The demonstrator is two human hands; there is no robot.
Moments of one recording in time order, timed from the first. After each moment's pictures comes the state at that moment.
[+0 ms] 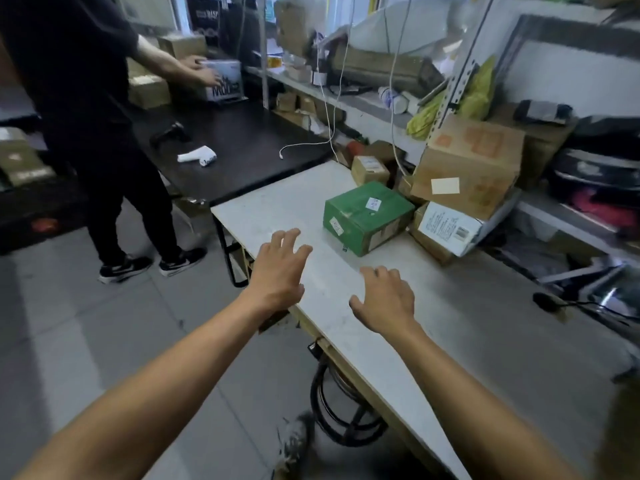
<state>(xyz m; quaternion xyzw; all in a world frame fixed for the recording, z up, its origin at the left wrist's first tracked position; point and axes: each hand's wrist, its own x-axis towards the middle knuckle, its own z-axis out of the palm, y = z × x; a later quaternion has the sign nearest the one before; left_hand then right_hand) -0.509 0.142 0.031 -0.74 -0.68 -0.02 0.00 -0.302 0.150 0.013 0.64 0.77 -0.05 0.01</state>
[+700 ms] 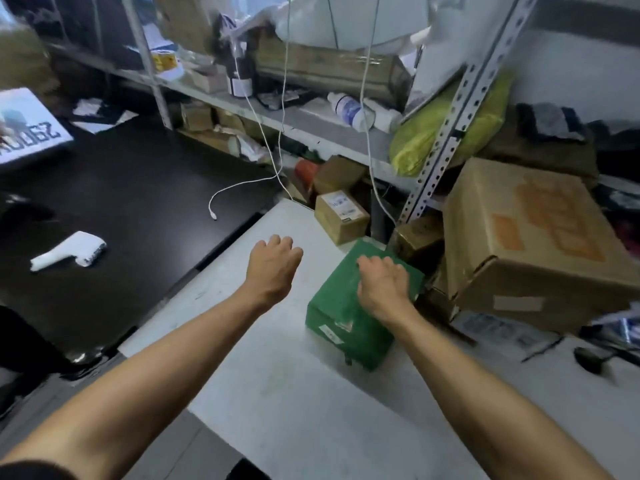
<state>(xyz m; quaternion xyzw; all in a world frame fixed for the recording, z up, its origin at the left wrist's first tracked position) -0.567 0.570 0.008 -0.83 -0.55 -0.01 0.07 -0.366 0.524 0.014 0.73 0.68 0.00 0.03</state>
